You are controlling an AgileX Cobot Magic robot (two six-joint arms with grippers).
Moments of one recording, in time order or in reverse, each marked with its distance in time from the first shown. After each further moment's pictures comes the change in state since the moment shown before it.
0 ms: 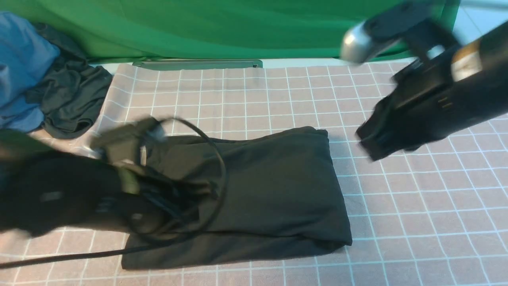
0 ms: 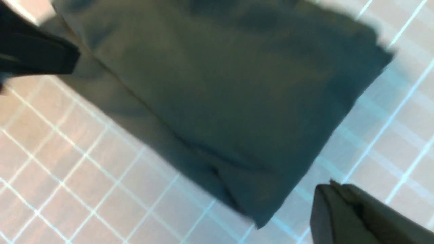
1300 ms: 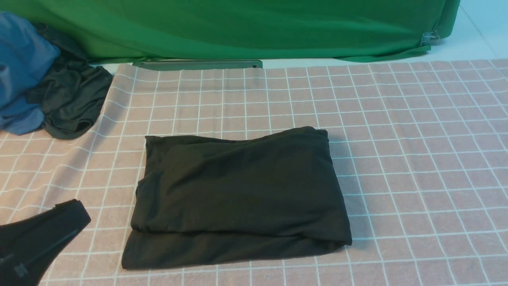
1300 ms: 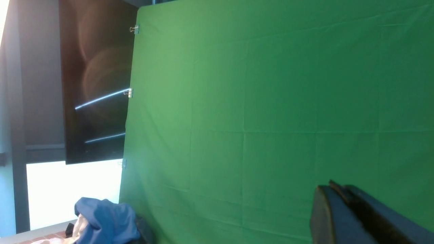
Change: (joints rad) right arm -0.001 -1.133 0.679 -0.114 -0.839 0.076; left arm 0.000 -0.846 0.303 0.127 -0.106 -0.079
